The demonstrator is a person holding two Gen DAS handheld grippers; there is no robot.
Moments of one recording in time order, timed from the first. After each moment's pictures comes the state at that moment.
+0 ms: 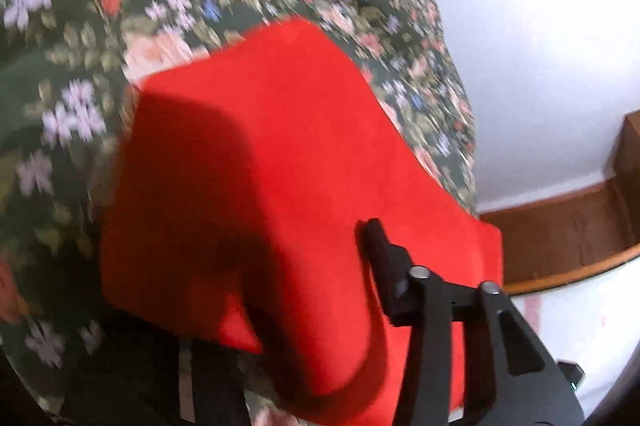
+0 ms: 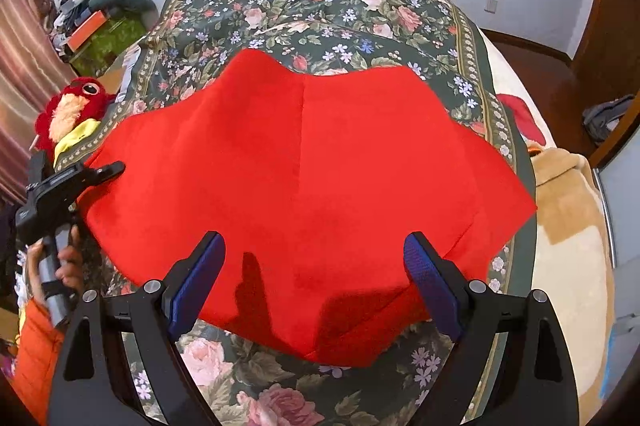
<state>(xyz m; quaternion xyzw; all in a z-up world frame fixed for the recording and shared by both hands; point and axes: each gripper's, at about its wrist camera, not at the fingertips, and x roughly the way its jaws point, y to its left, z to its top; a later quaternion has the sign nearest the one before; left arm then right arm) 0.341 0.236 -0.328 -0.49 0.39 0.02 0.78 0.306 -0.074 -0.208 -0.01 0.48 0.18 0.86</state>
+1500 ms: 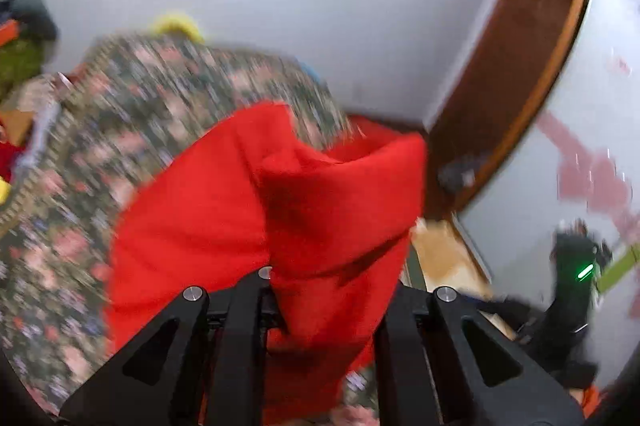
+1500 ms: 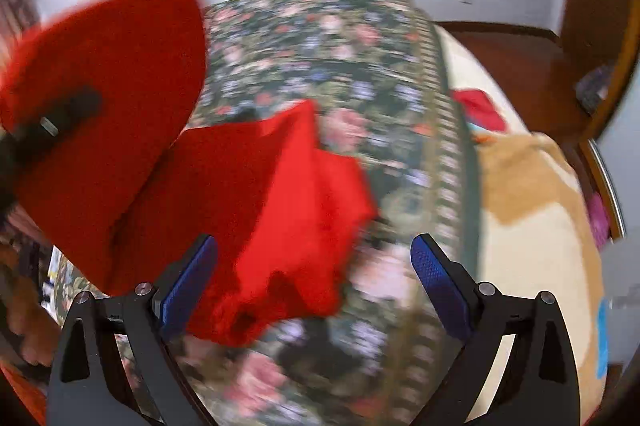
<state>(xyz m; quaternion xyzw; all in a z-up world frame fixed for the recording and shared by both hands) 0.345 -0.043 -0.156 -0.12 0.37 -0.14 0.91 0.278 -0.172 -0.178 0.08 0.47 0.15 0.87</state>
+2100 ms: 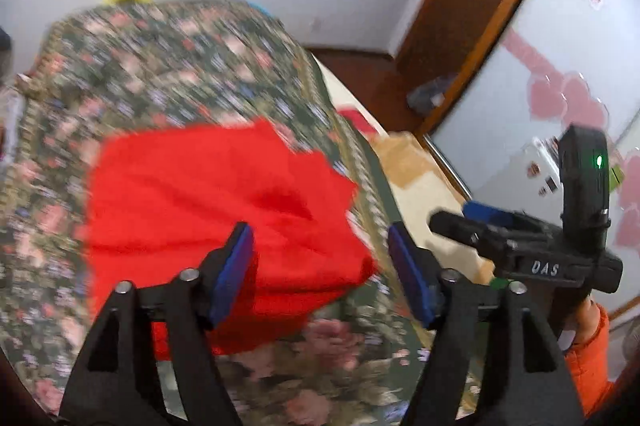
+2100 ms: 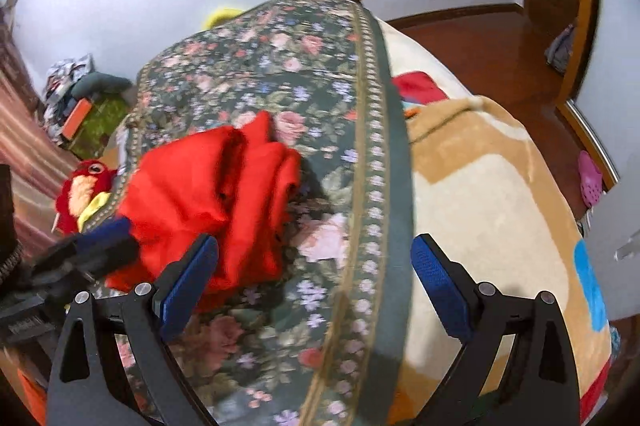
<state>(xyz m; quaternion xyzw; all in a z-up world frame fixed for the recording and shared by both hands) 0.294 -0.057 -0.143 -0.06 0.42 -0.19 0.89 0.255 -0.201 -0.162 0.13 0.45 0.15 0.87</state>
